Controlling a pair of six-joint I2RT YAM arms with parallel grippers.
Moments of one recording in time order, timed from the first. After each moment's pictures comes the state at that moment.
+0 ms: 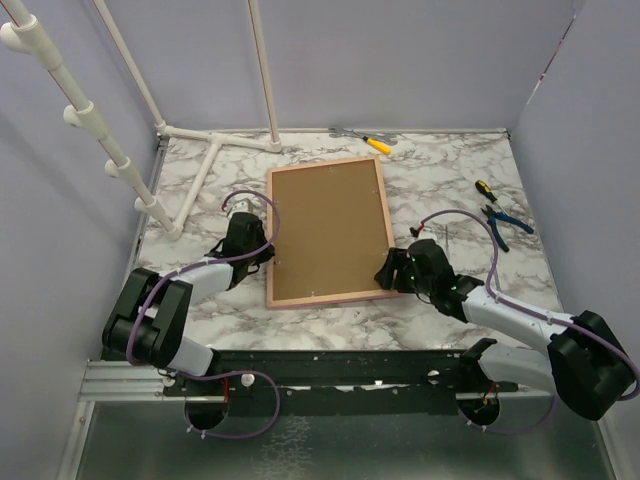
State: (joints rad) left arm -0.34 1.45 0.55 0.20 -0.06 -0.62; right arm 0.62 1.14 0.43 0.01 0.07 0.63
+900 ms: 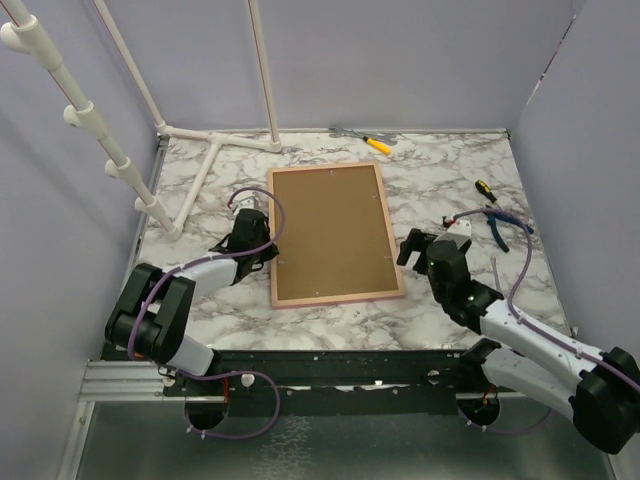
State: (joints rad) left arm -0.37 1.48 0.62 0.13 -0.08 -0.62; right arm 0.62 0.95 0.42 0.03 0.56 0.52
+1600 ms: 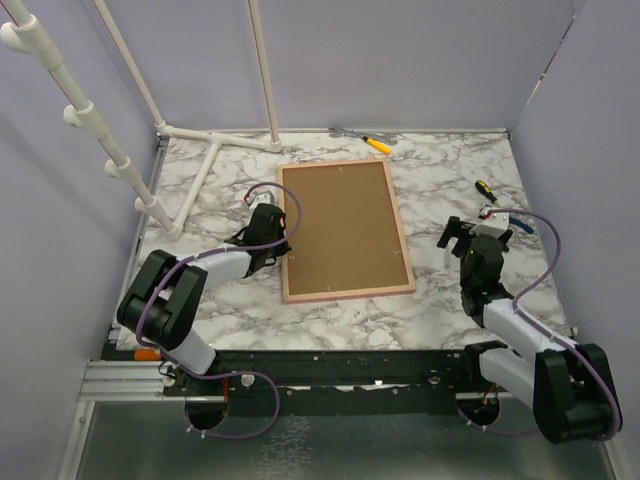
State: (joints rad) left arm -0.46 1.57 0.71 0.11 -0.15 -0.61; right arm 0.17 0.99 0.26 0.54 0.42 0.12
